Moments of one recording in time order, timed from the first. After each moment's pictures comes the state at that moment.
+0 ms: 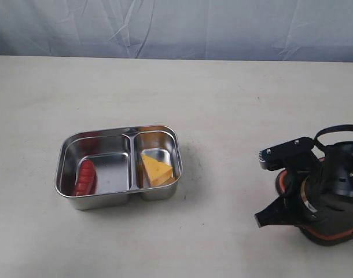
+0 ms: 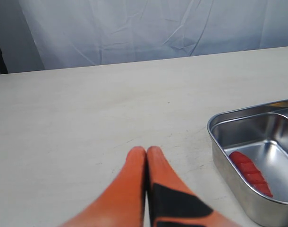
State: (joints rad) left arm -0.08 0.03 0.00 0.04 0.28 0.00; right arm 0.70 1.61 -0.49 -0.72 0.40 0.87
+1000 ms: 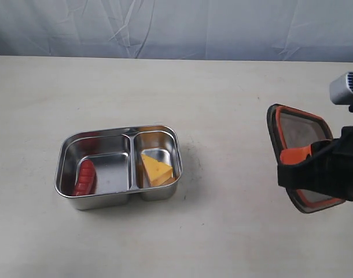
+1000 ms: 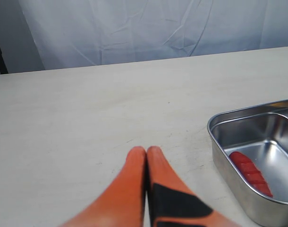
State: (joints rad) left arm -0.08 0.03 0.00 0.04 0.28 0.00; right arm 0.75 0.85 -0.48 -0.10 0.43 0.43
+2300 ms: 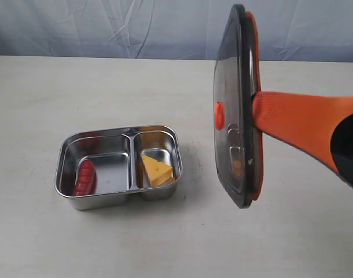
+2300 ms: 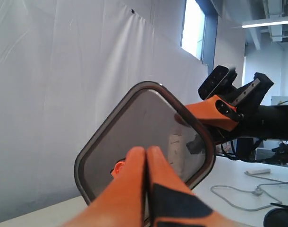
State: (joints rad) left arm -0.09 0.03 0.00 1.08 -0.98 -1.45; right arm 0.75 0.63 -0.48 1.69 0.53 -0.97
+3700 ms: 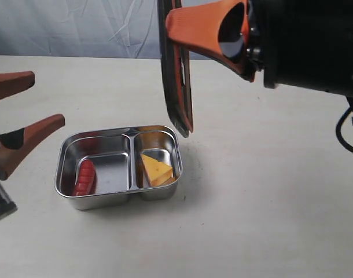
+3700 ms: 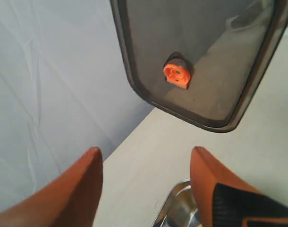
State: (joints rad) left arm -0.12 0.68 -0.33 1.36 -0.70 -0.80; right arm 0.75 1.06 -0.79 1.74 0.52 -1.01
